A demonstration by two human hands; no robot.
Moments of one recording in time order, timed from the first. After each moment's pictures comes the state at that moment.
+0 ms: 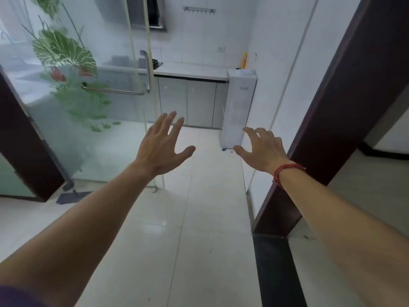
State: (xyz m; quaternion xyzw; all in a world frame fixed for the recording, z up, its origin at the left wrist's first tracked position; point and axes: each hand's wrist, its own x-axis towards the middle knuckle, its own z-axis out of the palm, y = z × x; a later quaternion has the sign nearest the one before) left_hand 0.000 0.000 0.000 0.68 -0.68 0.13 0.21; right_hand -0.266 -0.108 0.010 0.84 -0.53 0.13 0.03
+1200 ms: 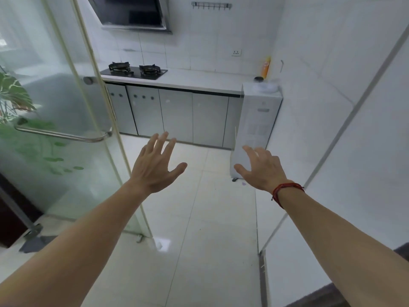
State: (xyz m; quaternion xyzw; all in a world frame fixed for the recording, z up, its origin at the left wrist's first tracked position) left_hand 0.099 -0.513 -0.032 0.76 -0.62 0.10 0.15; right_hand -0.172 -0.654 -0.031 0.86 -0.50 0.09 -0.01
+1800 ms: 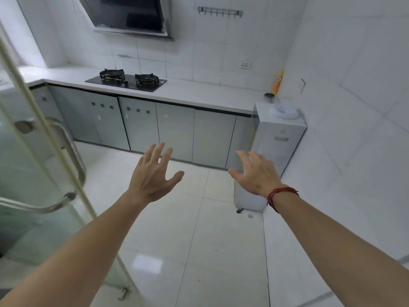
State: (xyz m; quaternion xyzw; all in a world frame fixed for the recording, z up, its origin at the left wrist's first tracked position) left_hand 0.274 -0.780 -0.058 0.77 -0.61 0.08 0.19; right_hand 0.014 -0.923 -0.030 0.88 -0.47 0.07 0.02
